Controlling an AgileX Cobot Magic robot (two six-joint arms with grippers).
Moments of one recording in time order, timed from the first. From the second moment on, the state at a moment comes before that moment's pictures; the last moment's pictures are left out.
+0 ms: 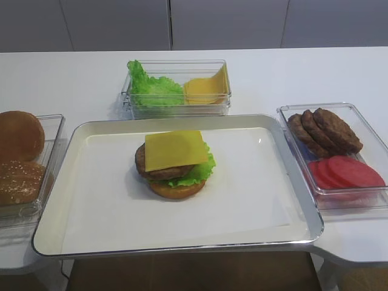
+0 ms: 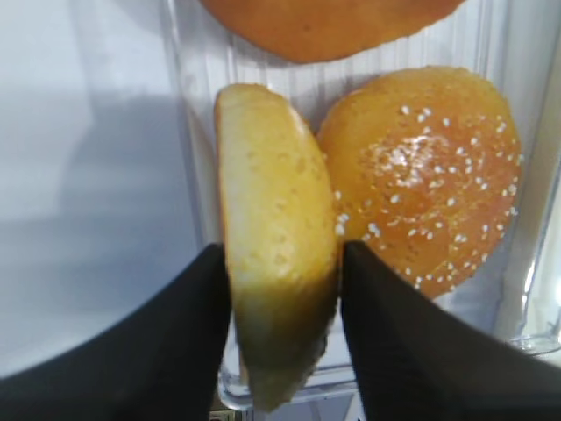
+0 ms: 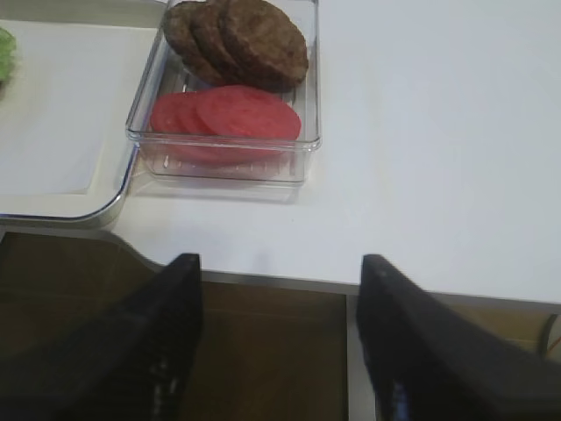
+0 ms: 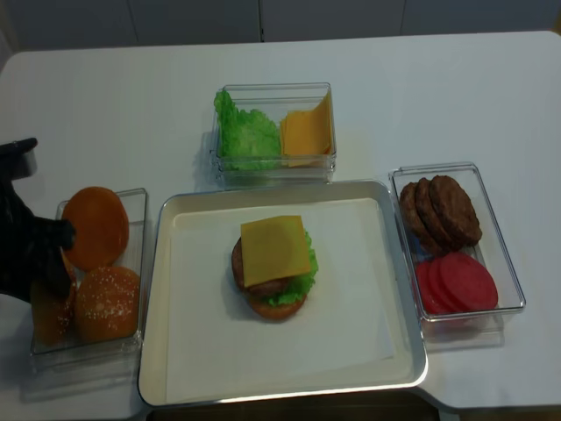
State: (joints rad) left arm 0.20 1.52 -1.11 -0.13 1.22 0.09; right arm 0.03 -0.02 -0.47 0.07 1.15 -0.09
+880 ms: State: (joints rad) left arm 0.20 1.51 -1.15 -0.15 1.22 0.09; right arm 0.03 -0.02 -0.47 0.07 1.15 -0.09
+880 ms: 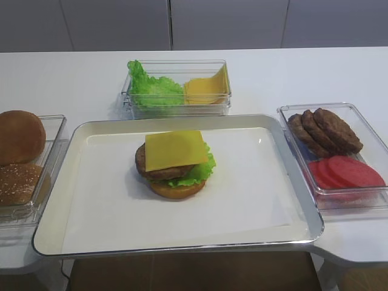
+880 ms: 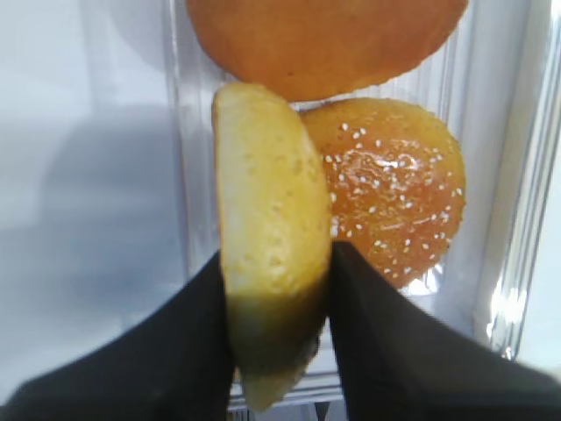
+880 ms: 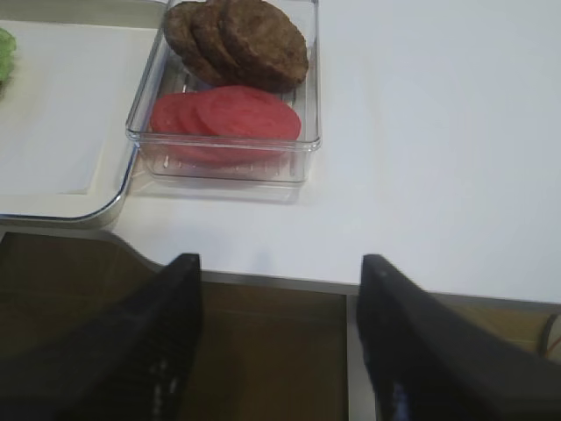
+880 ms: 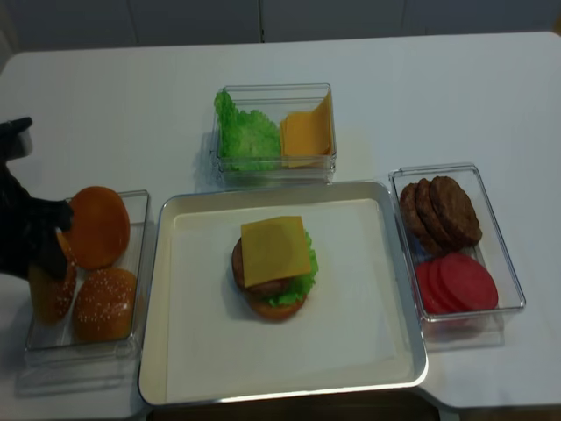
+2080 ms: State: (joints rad) left arm 0.04 1.34 -1.15 -0.84 1.23 0.29; right arm 0.03 -0.02 -0.47 0.07 1.15 -0.09
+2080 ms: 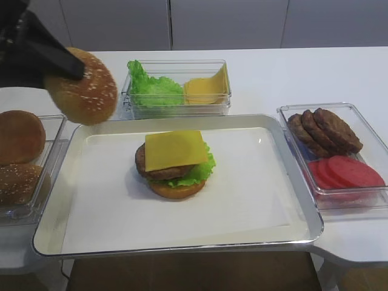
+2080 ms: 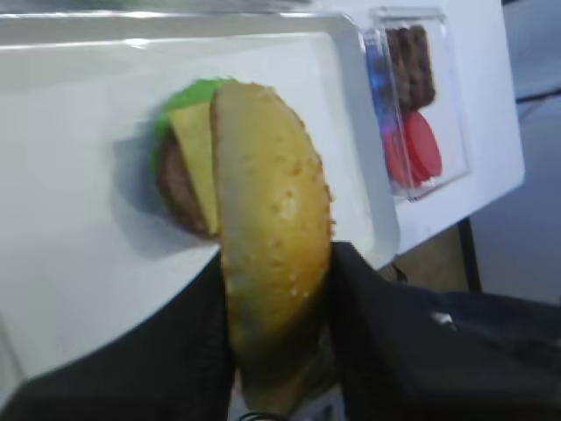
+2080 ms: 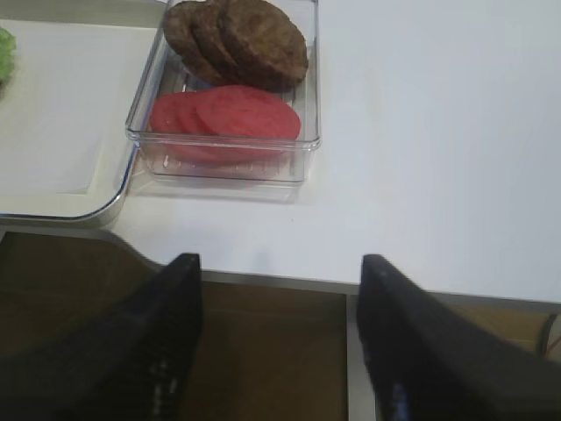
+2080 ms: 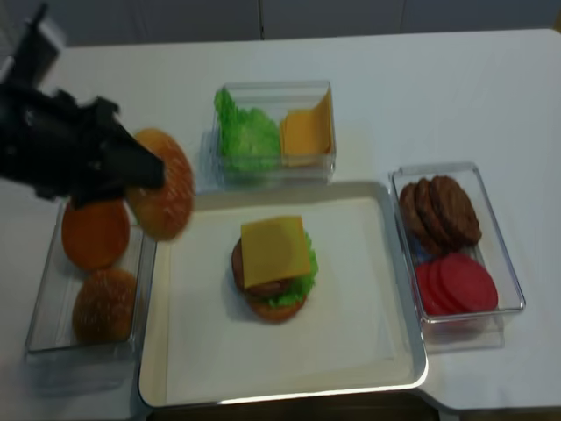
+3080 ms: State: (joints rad) left arm -0.17 1.74 -1.15 -1.23 1.19 0.54; right arm 0.03 -0.02 -0.47 0.07 1.15 -0.09
